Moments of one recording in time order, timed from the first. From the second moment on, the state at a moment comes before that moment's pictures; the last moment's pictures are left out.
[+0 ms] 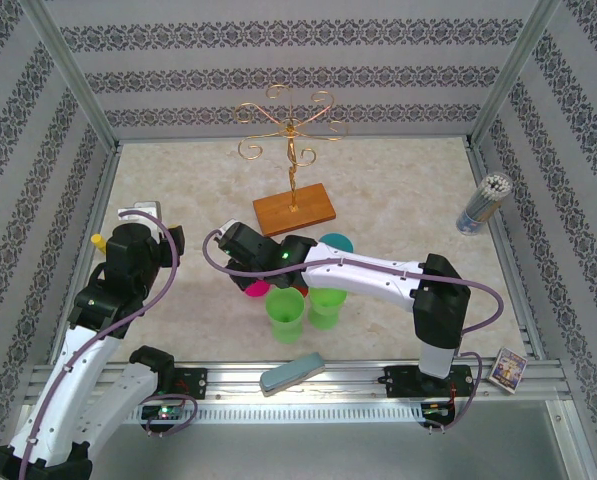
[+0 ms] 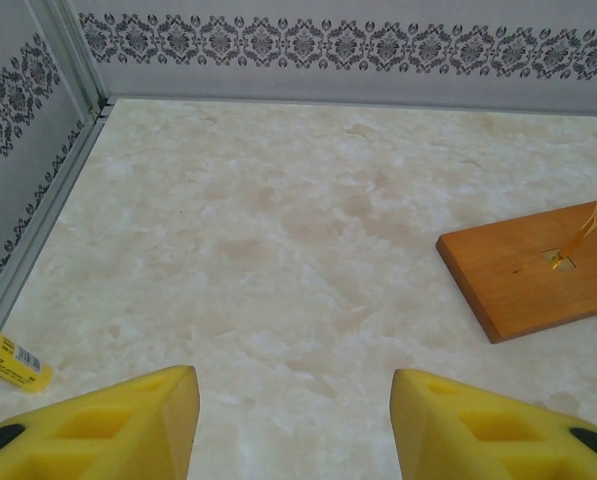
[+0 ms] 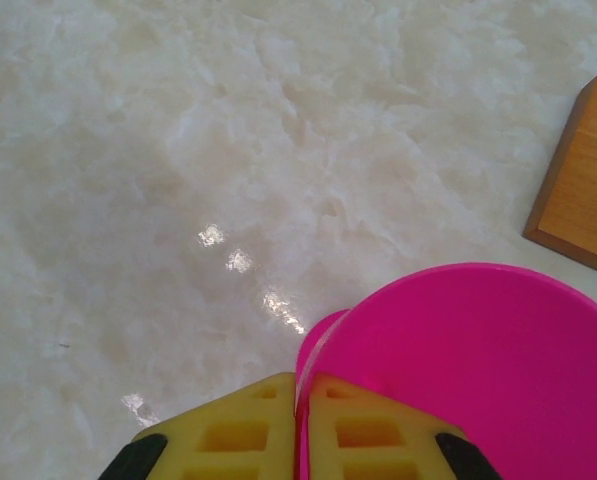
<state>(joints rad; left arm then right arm) -0.26 0.67 0.86 -0.67 -0.30 -0.19 1.14 1.81 1.53 -0.60 0.19 0.32</state>
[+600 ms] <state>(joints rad) -0.25 0.68 0.85 -0.66 -0.28 -0.20 1.15 1.81 1.53 -0.61 0.21 0.32</state>
